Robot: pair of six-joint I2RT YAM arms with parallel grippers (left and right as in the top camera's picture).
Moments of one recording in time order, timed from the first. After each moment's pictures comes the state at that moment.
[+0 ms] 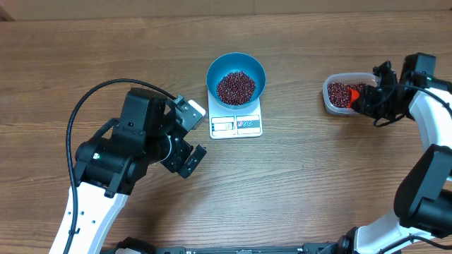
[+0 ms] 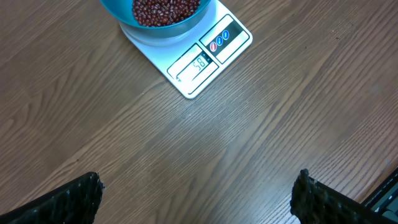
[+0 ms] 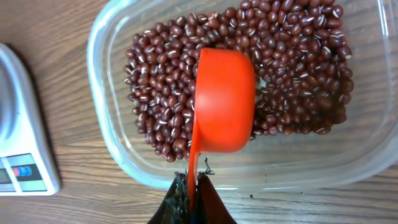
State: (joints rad) left arm -0.35 1.16 1.27 -1.12 0.17 0.32; right arm -0.33 1.81 1.33 -0.84 -0.42 -0.06
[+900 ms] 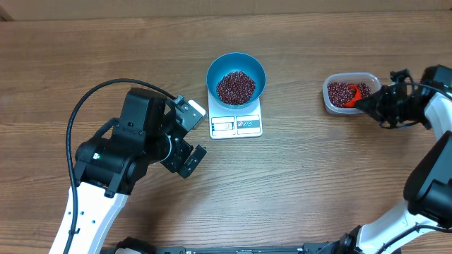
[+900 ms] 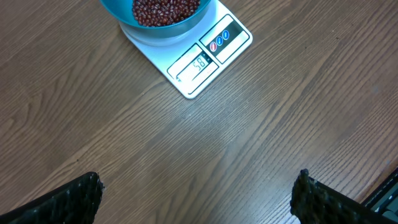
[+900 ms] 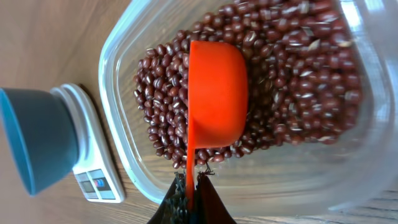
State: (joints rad) left arm -0.35 1.16 1.27 -1.12 0.17 0.32; right arm -0.48 1.92 1.33 -0.80 -0.71 0.05
